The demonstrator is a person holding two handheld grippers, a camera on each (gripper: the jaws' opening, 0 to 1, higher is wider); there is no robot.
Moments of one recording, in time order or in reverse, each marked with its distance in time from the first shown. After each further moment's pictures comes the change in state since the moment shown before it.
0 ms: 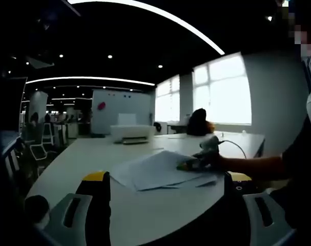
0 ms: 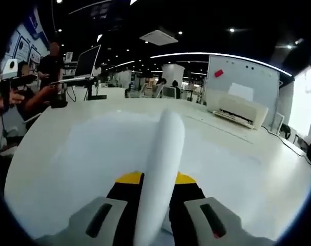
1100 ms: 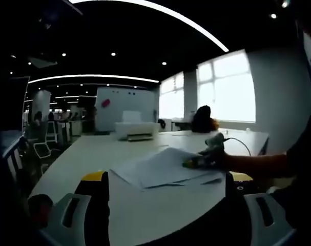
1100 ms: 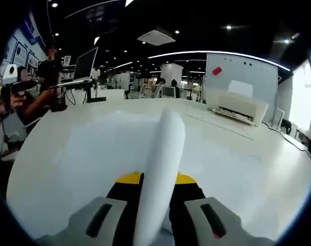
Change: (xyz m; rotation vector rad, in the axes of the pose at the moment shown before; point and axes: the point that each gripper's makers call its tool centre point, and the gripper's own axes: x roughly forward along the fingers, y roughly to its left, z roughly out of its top) left arm 0.002 0.010 -0.004 -0.003 0.033 0.038; right arm -0.002 0.000 0.000 0.028 -0.001 0.006
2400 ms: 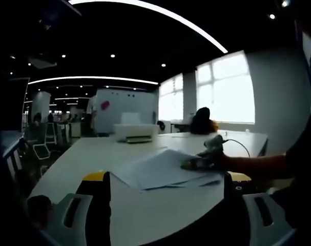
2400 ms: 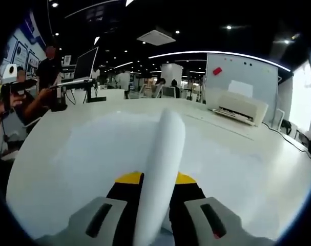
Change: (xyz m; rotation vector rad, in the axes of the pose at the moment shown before) left arm -0.001 -0.003 0.004 0.000 -0.024 -0.007; right arm 0.000 -0.002 0.001 -0.005 -0.001 0.003
